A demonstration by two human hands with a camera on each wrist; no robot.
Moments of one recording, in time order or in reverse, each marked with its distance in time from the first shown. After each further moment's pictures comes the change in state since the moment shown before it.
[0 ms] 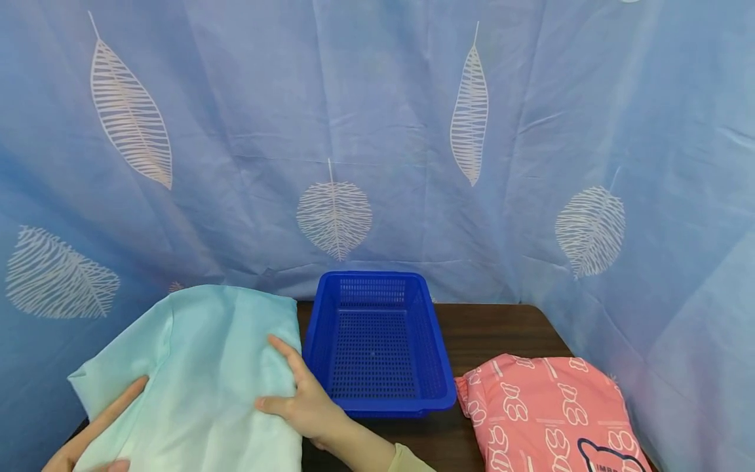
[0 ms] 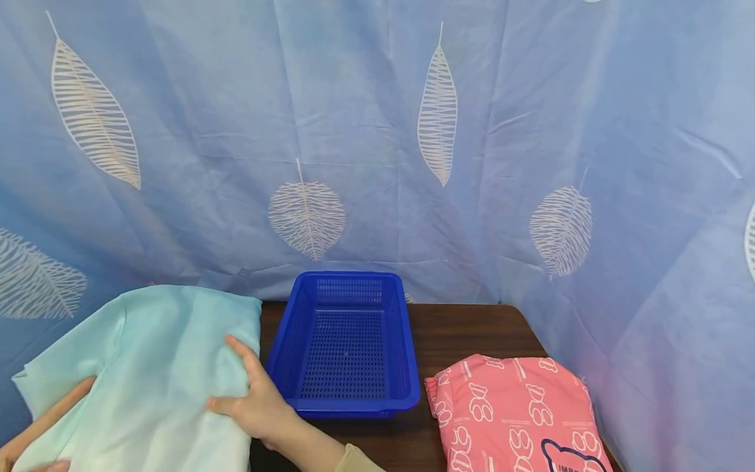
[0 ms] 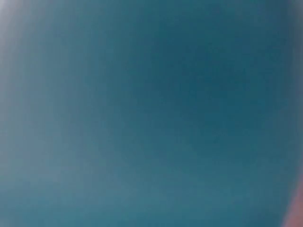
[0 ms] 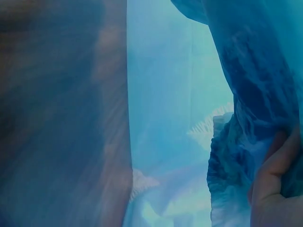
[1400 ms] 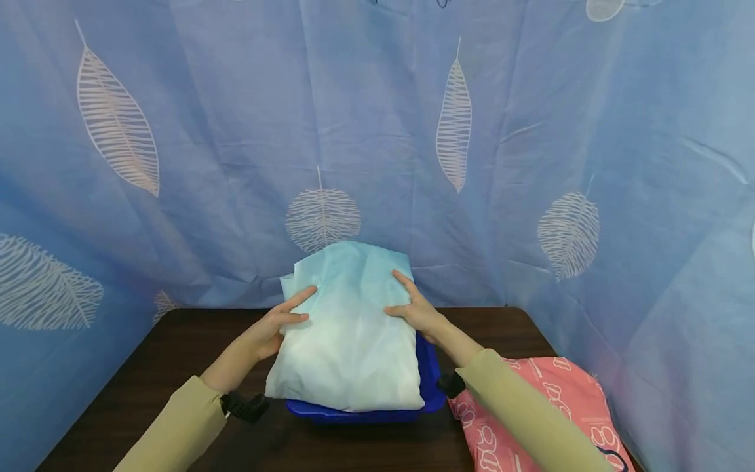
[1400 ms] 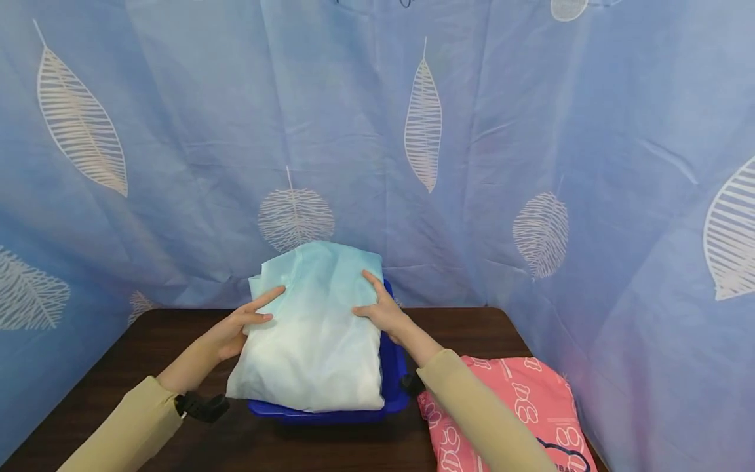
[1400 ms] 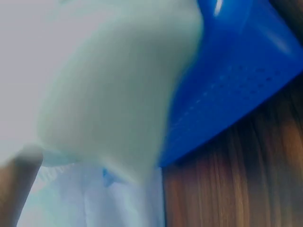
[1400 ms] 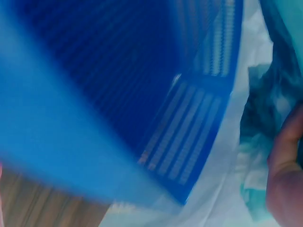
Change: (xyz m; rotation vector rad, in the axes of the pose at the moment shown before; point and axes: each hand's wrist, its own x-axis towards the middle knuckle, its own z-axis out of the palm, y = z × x) left_hand 0.252 0.065 0.105 -0.150 -0.275 0.086; right_hand 0.024 -0.054 -0.223 -0.496 0.320 0.044
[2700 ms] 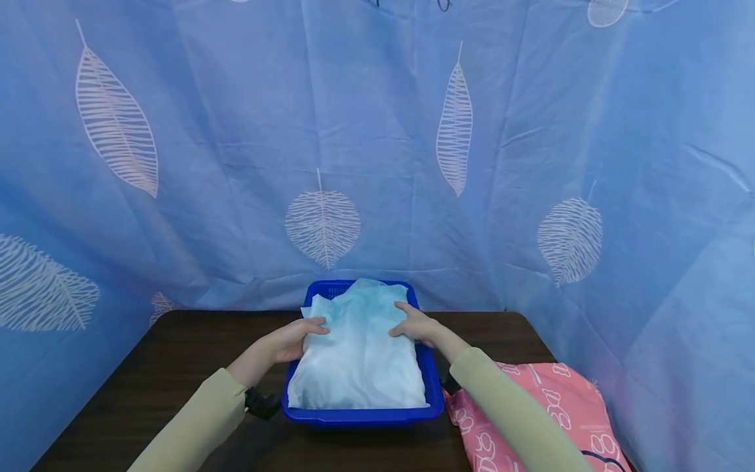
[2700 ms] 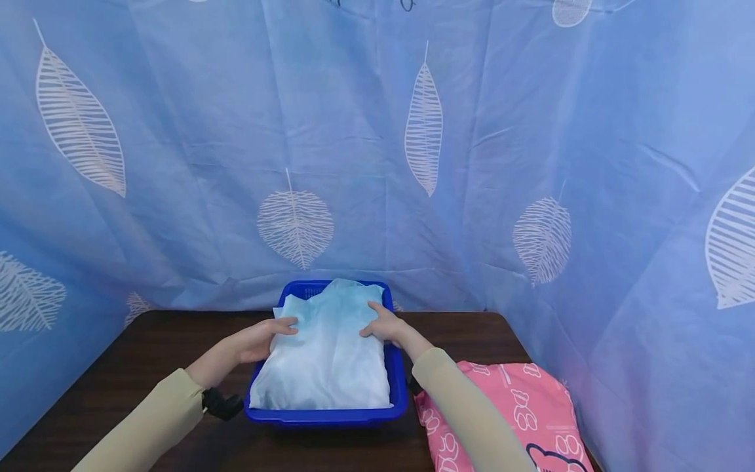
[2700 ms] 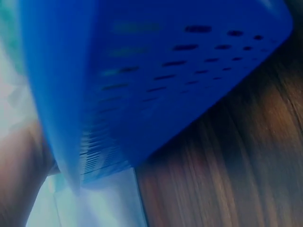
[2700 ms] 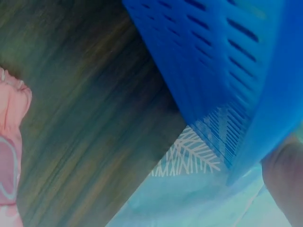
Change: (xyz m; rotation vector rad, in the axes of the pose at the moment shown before) left_hand 0.044 -0.035 0.007 0.074 0.162 -0.318; right_hand 0.027 0.048 -0.008 -0.172 -0.092 0.253
